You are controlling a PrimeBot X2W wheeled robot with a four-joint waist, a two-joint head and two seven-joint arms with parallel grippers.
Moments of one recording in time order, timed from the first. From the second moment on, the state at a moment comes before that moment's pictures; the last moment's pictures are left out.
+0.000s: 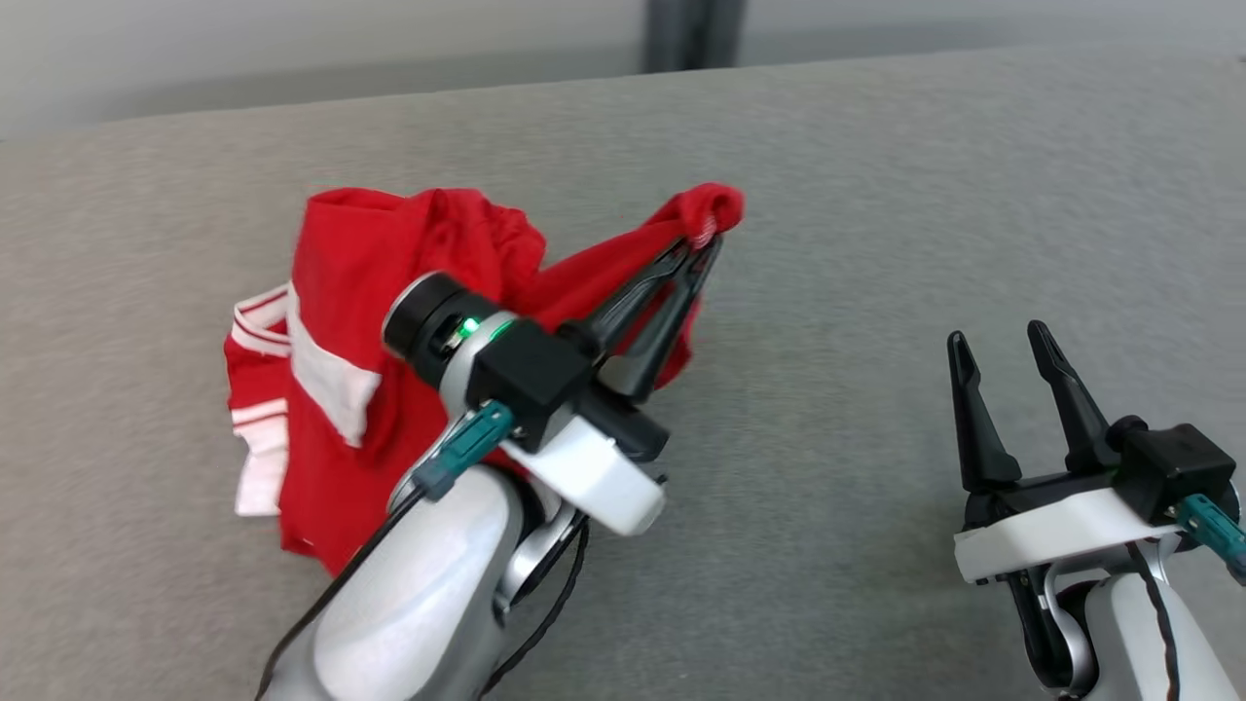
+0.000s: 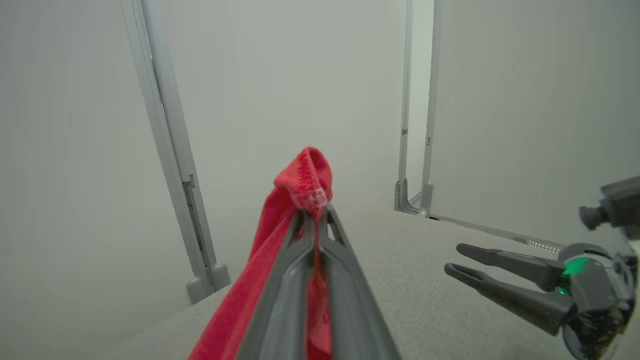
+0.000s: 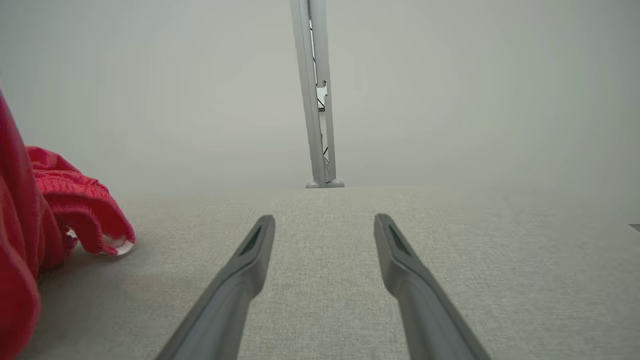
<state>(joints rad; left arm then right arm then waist) -0.51 0.05 -0.54 0.08 -0.23 -0.10 -0.12 -0.23 -0.06 0.06 0.19 0.19 0.13 -0.23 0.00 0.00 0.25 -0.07</state>
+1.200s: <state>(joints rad) -0.58 0.09 -0.66 0.33 -0.39 -0.02 -0.16 -0.25 -0.05 0.03 0.25 0.23 0.13 -0.26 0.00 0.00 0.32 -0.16</state>
